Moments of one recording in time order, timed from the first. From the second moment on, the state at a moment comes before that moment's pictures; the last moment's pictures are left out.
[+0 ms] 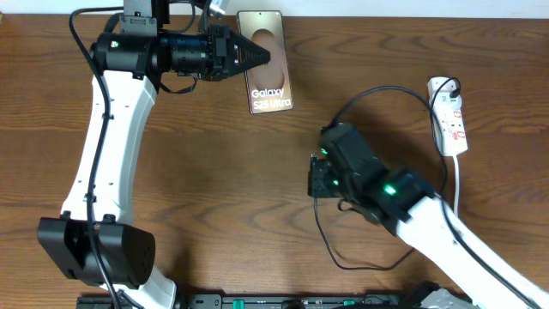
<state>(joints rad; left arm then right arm) -0.10 1.78 1.84 -0.90 1.20 -0.35 0.68 1.26 1.03 -0.75 -0.03 0.64</state>
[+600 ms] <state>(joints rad) -0.14 1.78 1.84 -0.89 1.17 -0.35 0.87 1.16 1.11 -0.78 0.05 0.56</state>
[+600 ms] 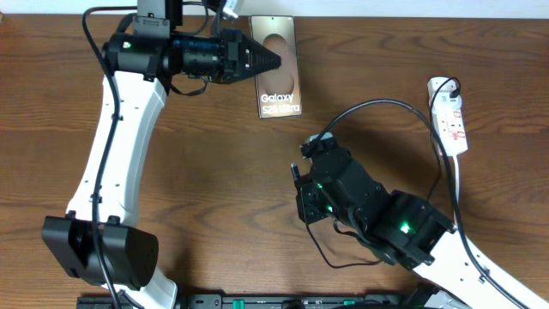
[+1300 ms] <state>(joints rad) -0.19 1.78 1.84 -0.89 1.20 -0.35 0.85 1.16 1.18 -0.69 0.11 0.54</state>
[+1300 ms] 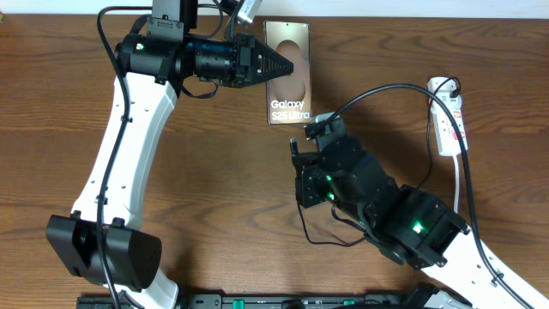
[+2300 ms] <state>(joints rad) -0.19 1.78 1.84 -0.89 1.20 -0.35 0.73 1.16 1.21 -0.68 -0.18 0.57</state>
